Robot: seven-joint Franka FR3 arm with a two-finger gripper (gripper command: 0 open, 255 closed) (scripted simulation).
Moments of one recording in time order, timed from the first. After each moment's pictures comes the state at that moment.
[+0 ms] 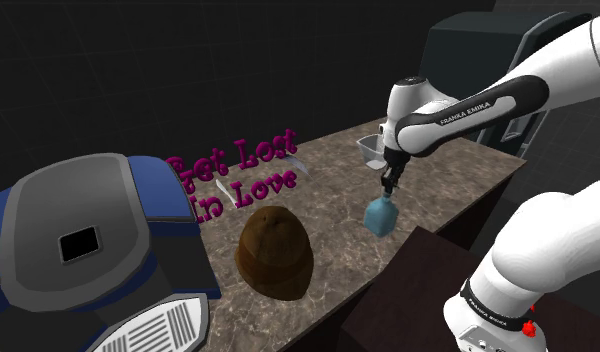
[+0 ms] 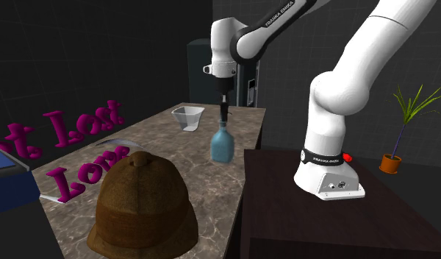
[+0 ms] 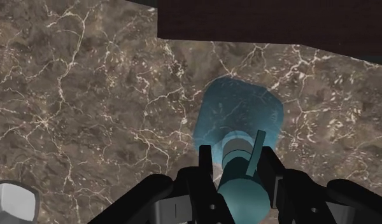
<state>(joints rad) -0.14 -0.50 -0.15 -2.76 -0.26 2.26 -0.16</state>
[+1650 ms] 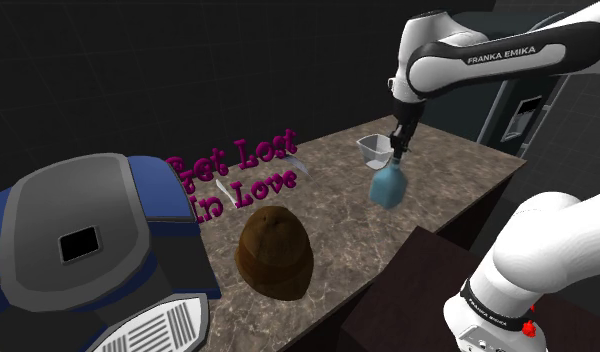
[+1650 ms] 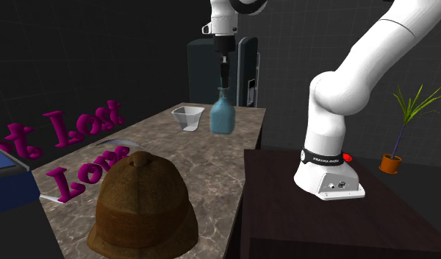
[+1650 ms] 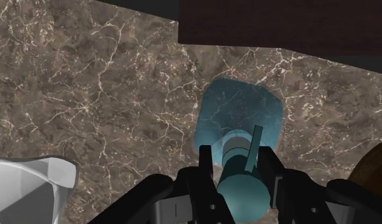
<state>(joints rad) -0.13 -0.64 -0.12 -2.50 -0.21 1.87 -0.21</state>
